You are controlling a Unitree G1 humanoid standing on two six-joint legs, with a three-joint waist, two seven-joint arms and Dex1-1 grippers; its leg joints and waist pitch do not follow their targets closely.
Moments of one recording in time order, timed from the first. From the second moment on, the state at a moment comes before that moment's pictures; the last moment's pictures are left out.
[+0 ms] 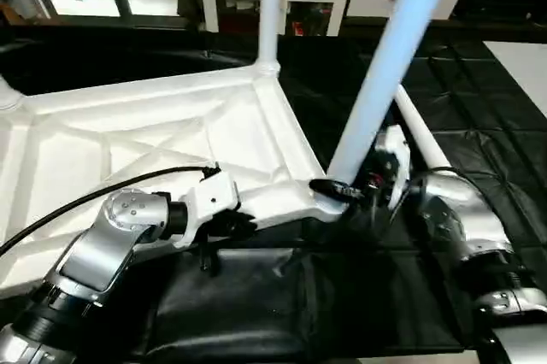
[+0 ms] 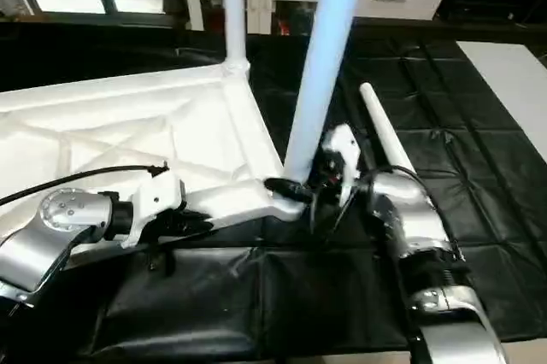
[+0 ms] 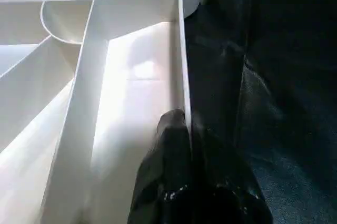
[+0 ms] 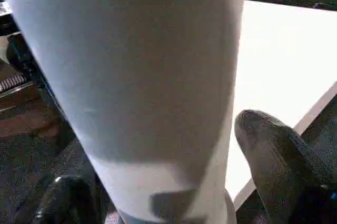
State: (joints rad) left arm -0.34 0.58 -0.30 0.01 -0.08 0.33 -1.07; right arm -0.55 -0.37 0.05 0.59 0.32 0.06 1.21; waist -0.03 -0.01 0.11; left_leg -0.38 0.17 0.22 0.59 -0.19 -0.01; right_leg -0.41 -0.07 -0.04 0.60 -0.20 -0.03
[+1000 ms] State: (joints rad) left arm -0.53 0.25 -0.32 0.15 0.04 0.68 -0.70; right arm -0.68 -0.01 -0.08 0.76 0.17 0.03 0.15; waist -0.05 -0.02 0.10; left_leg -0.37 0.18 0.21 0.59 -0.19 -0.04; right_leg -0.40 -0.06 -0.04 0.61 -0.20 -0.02
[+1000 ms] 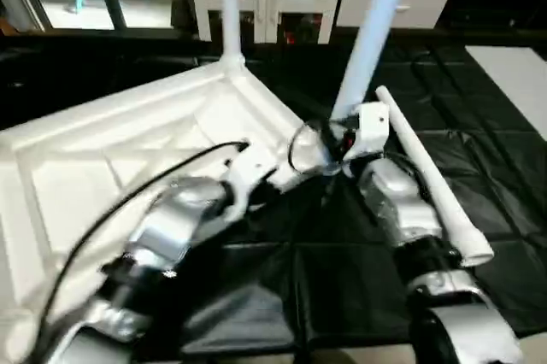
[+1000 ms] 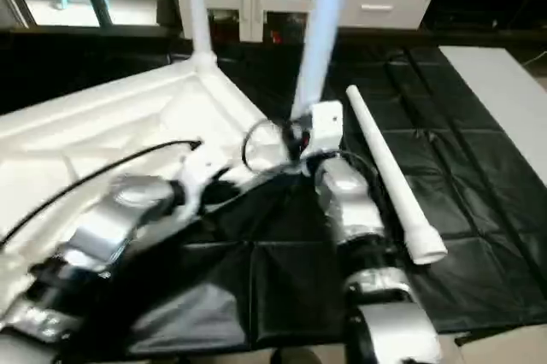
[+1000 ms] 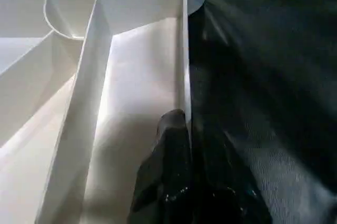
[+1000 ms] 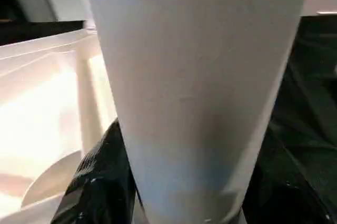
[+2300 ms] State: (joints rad) left arm -0.34 0.57 -0.29 0.03 -0.04 0.32 -1.01; right arm -0.54 -0.29 0.05 0.58 0.26 0.03 1.03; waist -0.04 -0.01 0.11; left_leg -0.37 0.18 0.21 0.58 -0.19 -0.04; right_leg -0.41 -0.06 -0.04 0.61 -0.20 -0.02
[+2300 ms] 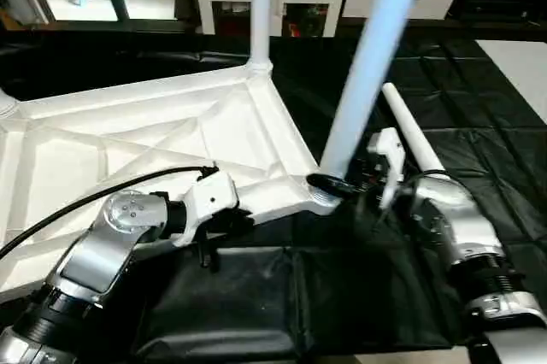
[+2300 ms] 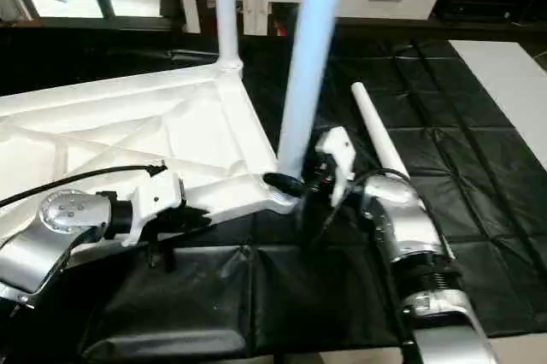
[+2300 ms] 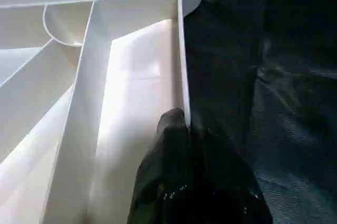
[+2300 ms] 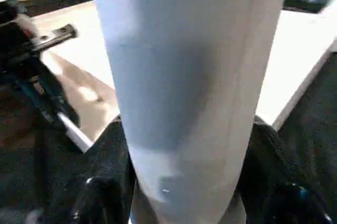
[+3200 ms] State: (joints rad) left arm -0.40 0.48 -0.31 0.07 0.03 0.35 -0.90; right arm -0.60 -0.18 -0.04 0.70 0.27 -0.04 0.79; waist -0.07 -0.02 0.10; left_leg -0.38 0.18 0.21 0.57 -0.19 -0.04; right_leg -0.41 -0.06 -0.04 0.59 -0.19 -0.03
